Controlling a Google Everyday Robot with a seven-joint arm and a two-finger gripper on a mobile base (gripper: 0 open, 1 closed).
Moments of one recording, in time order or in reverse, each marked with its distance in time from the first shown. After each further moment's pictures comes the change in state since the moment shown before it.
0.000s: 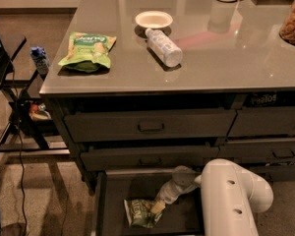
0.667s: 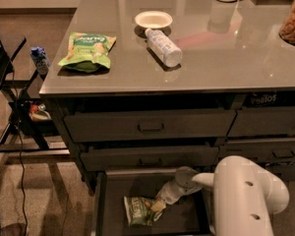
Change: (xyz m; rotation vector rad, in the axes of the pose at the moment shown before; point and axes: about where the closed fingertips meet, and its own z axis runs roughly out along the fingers) arm -0.016 0.020 -0.026 0.036 -0.046 0.005
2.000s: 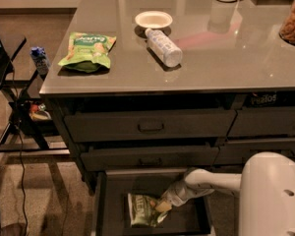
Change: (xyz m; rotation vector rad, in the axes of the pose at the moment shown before) arm -0.006 0.040 -0.071 0.054 -0.032 0.057
